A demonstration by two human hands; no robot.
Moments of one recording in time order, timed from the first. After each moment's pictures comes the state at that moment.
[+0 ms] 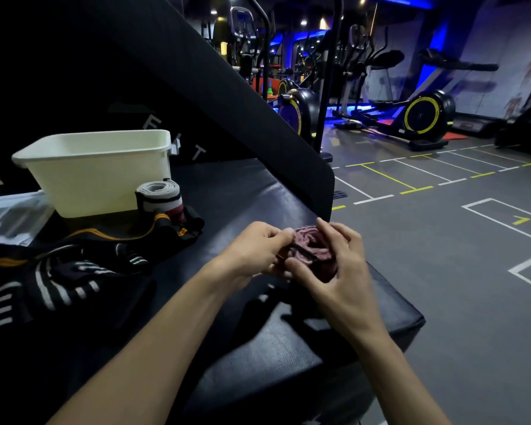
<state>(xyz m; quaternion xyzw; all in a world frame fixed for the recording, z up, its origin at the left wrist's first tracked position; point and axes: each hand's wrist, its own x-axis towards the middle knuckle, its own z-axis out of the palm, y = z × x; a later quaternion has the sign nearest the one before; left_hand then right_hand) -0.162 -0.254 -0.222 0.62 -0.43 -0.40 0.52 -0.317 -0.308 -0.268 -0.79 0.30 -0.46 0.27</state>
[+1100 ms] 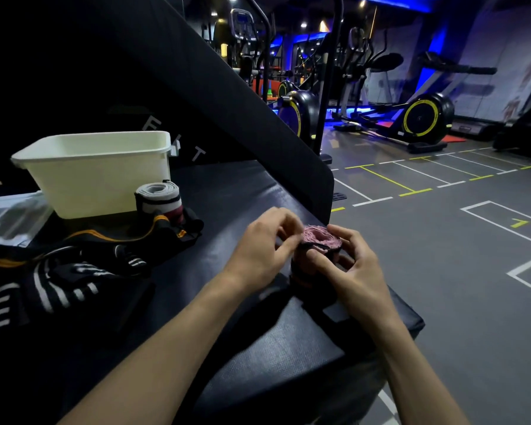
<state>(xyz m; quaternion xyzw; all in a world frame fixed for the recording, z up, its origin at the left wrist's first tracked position) -0.155 -0.265 -0.239 0.61 -0.62 -0.04 0.49 -0.327 -0.332 -0.267 -0.71 0.28 -0.46 0.45</state>
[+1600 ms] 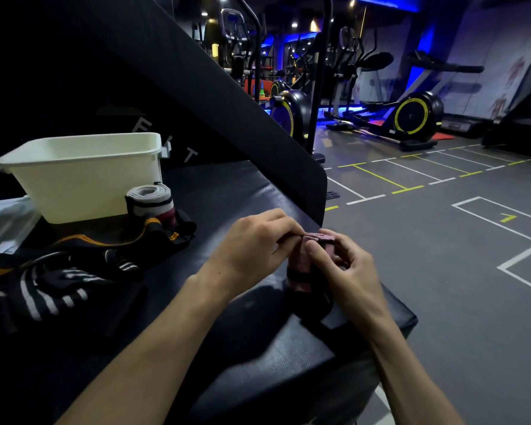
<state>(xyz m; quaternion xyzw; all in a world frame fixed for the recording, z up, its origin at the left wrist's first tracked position) -0.150 -0.254 -0.222 0.54 -0.73 0.14 0.39 -0.326 -0.325 -0.264 -0.70 0.33 -0.46 0.44</state>
